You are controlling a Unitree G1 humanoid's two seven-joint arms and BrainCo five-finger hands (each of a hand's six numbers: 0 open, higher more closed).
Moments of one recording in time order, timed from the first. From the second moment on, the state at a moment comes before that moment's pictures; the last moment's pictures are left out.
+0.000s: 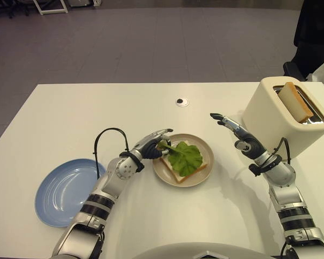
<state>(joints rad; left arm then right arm) -0.27 0.40 -0.28 0.31 0.47 -0.30 -0.20 -0.14 -0.41 0.09 0.18 0.00 -0.61 0.44</state>
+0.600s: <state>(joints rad) -0.20 0.47 -0.14 0.05 0.38 -0.27 -0.18 -0.16 -0.45 0.03 0.04 -0.03 -0.61 0.43</state>
